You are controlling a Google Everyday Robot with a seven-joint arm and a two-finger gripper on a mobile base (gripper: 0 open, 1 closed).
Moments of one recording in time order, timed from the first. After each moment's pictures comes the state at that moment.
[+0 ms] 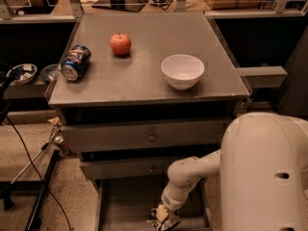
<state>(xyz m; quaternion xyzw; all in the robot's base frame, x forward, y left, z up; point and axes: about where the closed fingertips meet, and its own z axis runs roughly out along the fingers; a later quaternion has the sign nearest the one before) 0.418 -0.051 0.337 0.34 -0.92 -0.16 0.06</state>
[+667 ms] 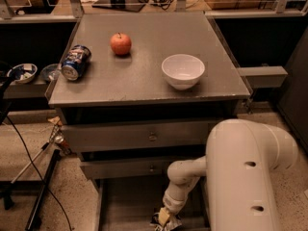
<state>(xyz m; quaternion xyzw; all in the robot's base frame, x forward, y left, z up) 0.415 -0.063 0.282 0.33 -0.92 -0.18 0.12</state>
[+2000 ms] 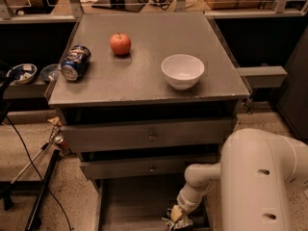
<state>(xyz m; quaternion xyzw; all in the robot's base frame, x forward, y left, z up) 0.433 -0.119 0.256 0.25 -0.95 -0.18 0.09</state>
